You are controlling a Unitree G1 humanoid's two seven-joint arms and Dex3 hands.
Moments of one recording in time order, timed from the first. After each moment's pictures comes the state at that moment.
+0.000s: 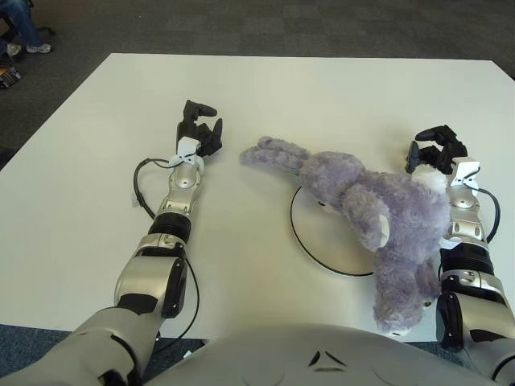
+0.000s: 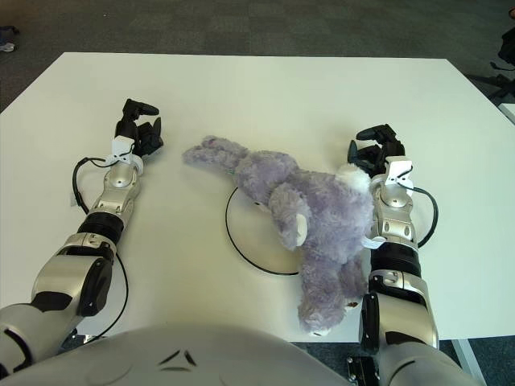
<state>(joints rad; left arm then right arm) -0.55 0.14 0.08 0.87 0.10 -0.51 0.19 -0.33 -0.36 -0.28 0.52 0.07 -0.09 -0.04</state>
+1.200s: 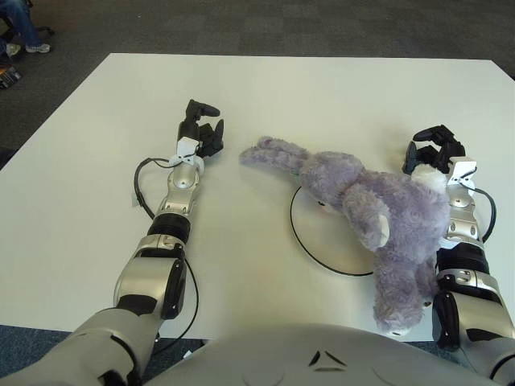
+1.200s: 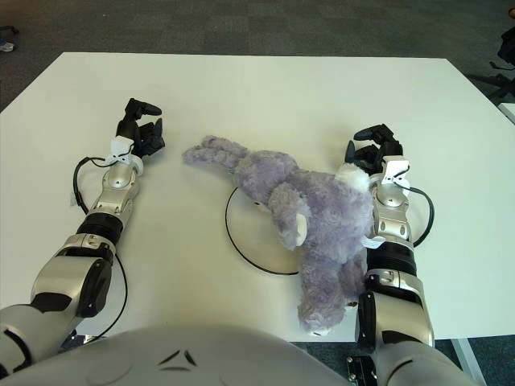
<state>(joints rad) -0.54 0.14 0.08 0.85 0.08 -0.52 0.14 -0.33 -0.34 -0.28 0.51 0.07 -0.09 -0.07</state>
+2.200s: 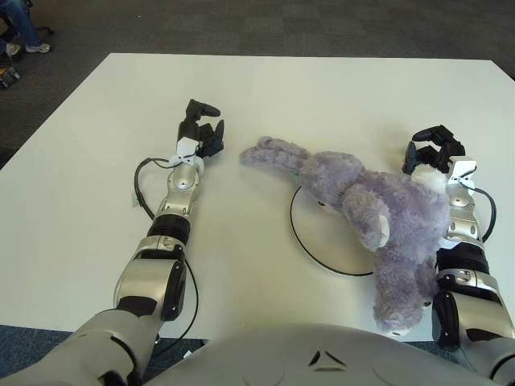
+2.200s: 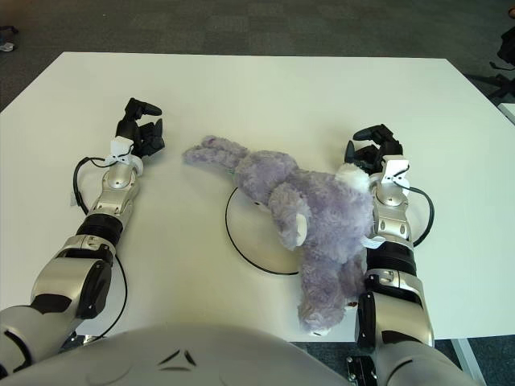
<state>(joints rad) -0.53 0.14 0.08 0.84 0.08 -0.52 0.14 -0.33 -0.34 -0.28 0.50 0.07 -0.07 -0.08</state>
